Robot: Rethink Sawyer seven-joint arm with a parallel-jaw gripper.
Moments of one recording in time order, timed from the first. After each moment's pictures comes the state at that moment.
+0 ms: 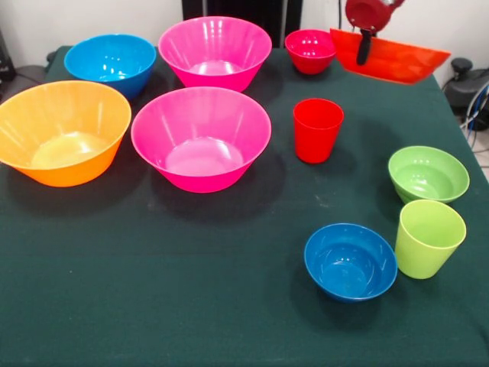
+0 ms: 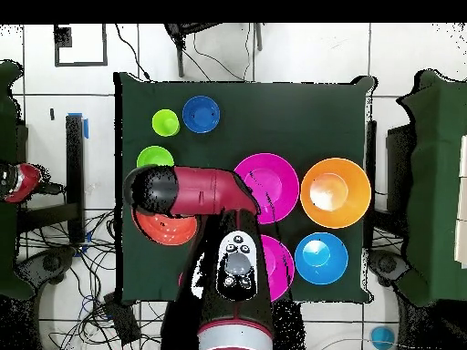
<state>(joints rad) -0.01 -0.71 -0.03 1.65 0.05 0.75 0.71</state>
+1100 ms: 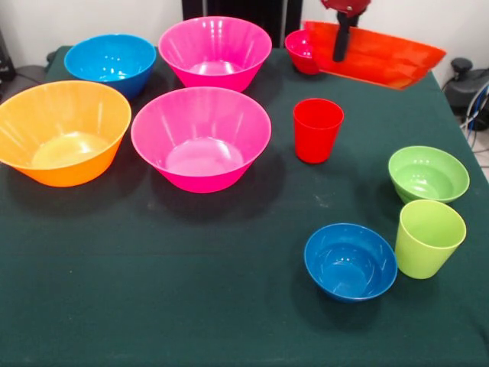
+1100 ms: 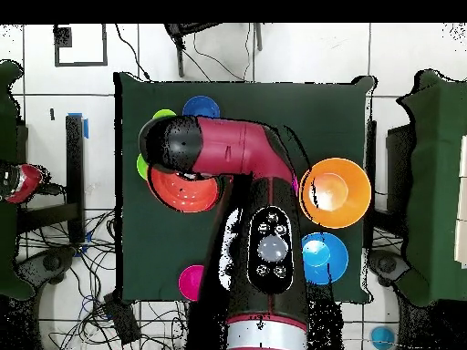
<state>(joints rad) -0.08 -0.70 -0.03 1.40 -0.01 0.93 0.71</state>
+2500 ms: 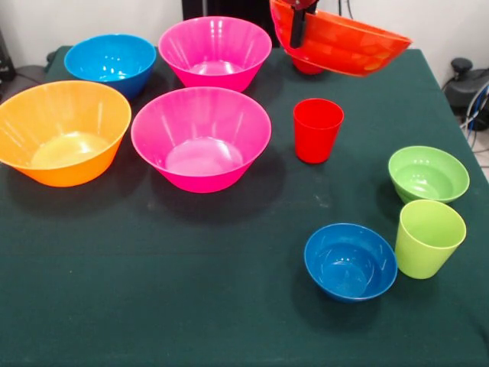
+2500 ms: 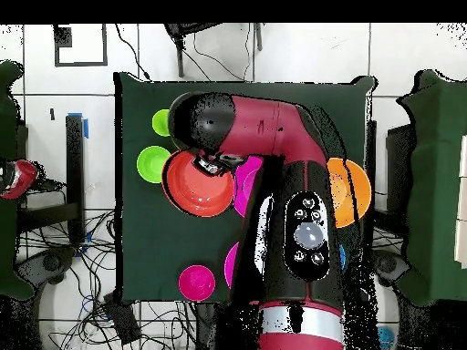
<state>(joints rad) -0.16 -0.68 0.01 1.30 -0.05 1.15 0.71</state>
